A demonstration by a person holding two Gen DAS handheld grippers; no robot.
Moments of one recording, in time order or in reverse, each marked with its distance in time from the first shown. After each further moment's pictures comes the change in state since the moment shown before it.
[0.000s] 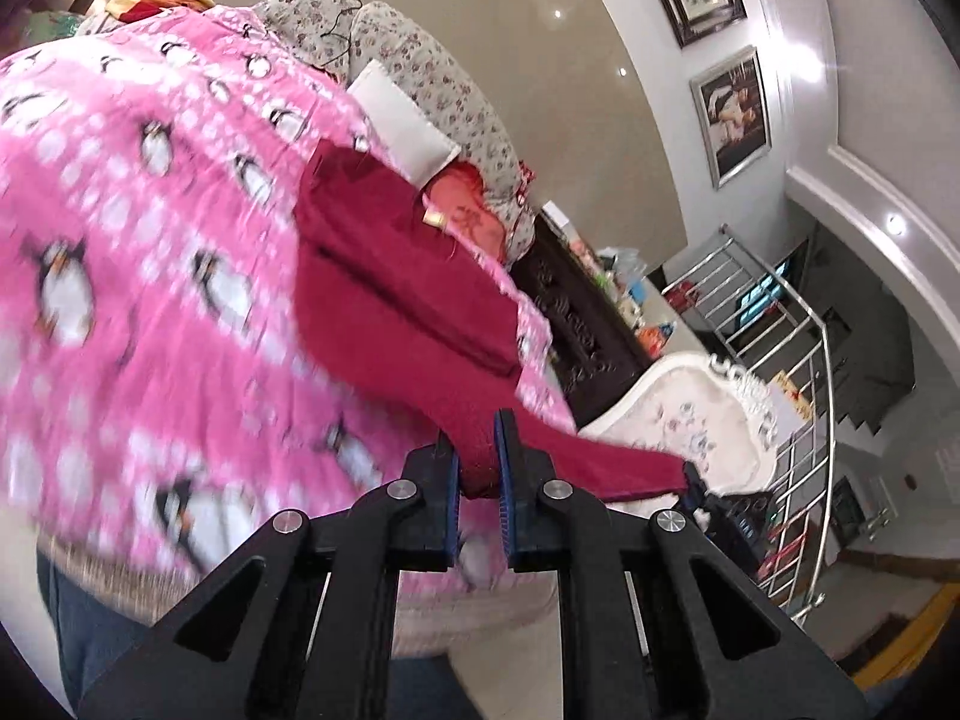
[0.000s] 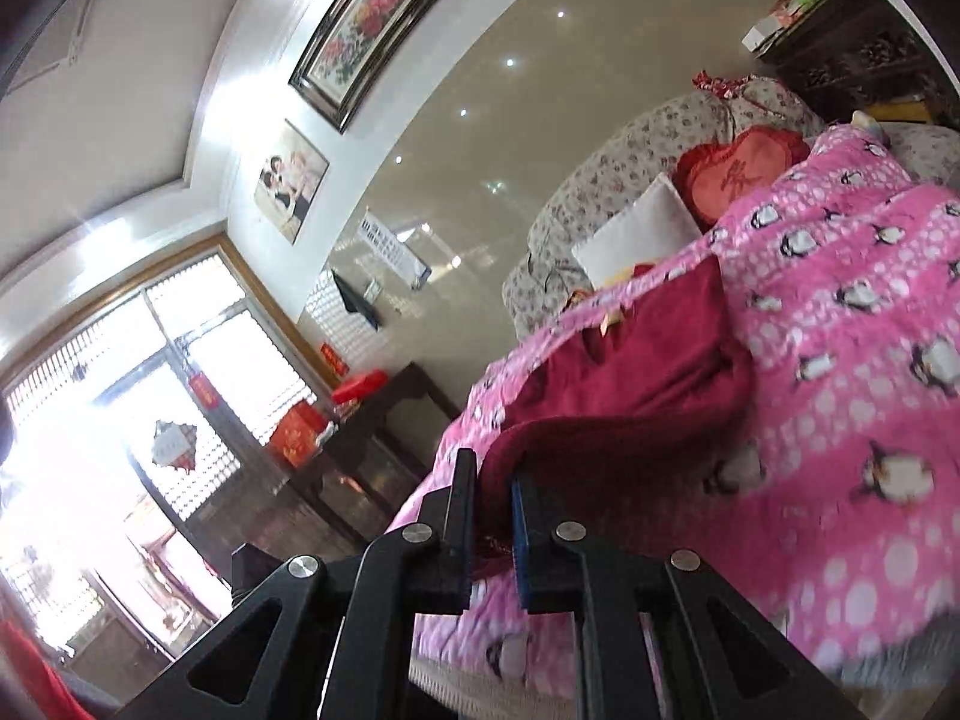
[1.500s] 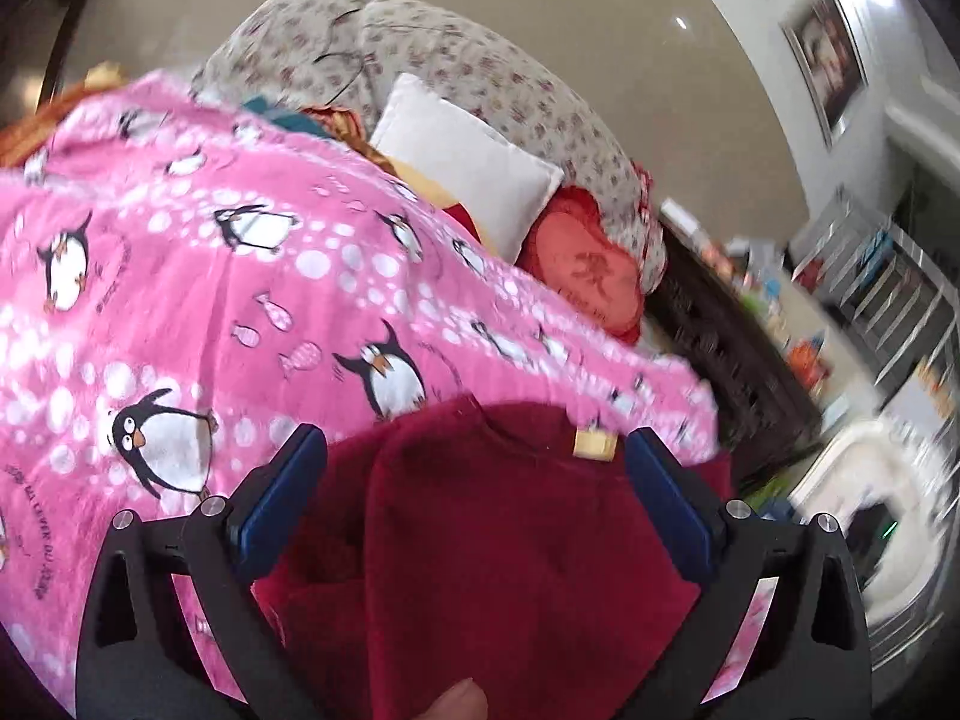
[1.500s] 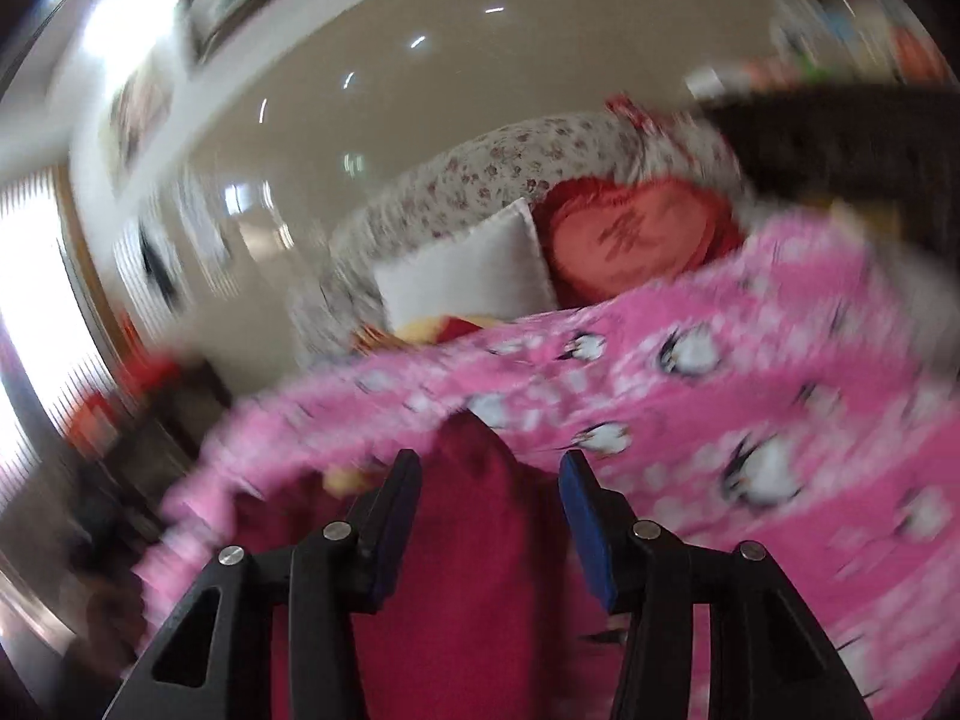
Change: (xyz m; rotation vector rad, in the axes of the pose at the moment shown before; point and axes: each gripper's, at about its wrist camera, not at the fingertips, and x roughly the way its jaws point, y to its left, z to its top) left arm 0.280 0.059 0.248 0.213 0.054 0.317; right arm 0.259 -0.138 0.182 -0.253 0.073 -0.520
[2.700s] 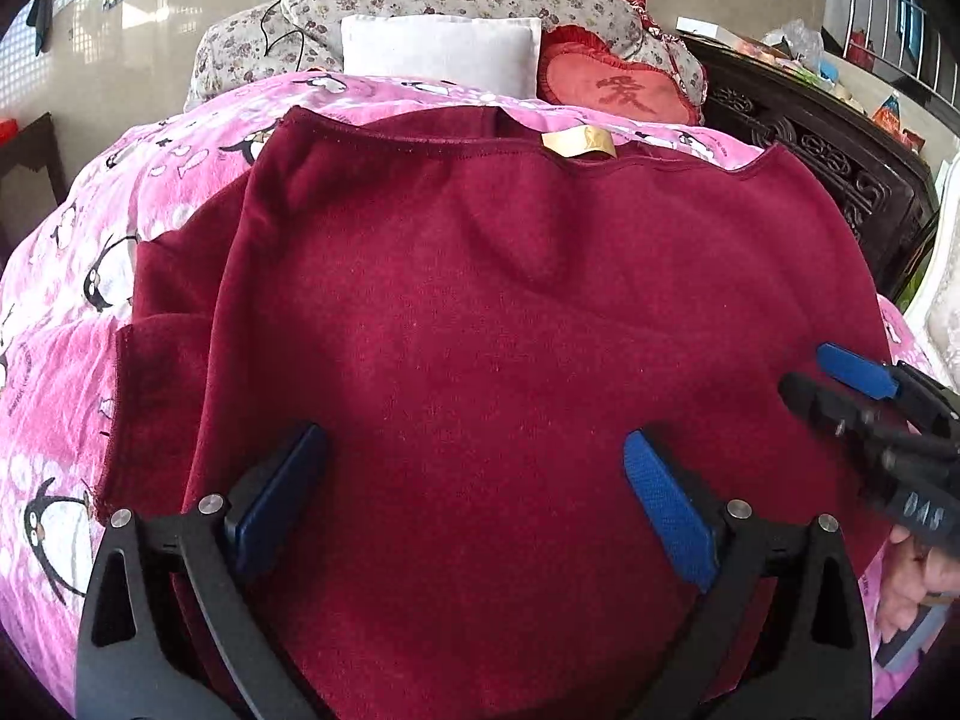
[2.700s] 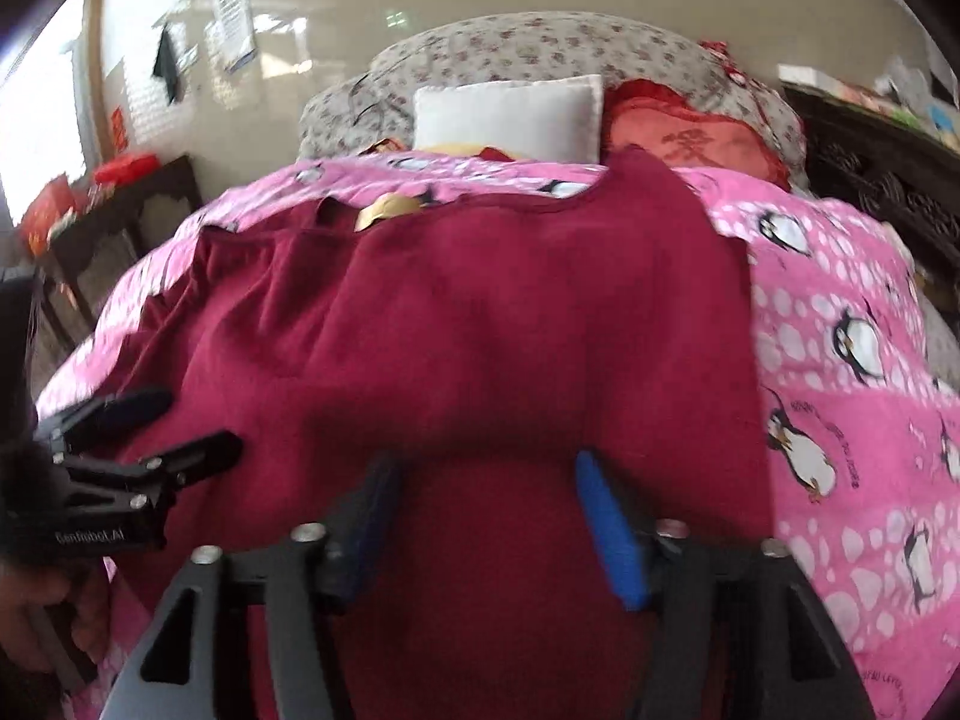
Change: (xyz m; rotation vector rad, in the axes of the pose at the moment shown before) left arm 0.058 -0.075 -0.135 0.355 0.164 0.347; right arm 0.041 0.077 -0.113 -0.259 0.294 -0.101
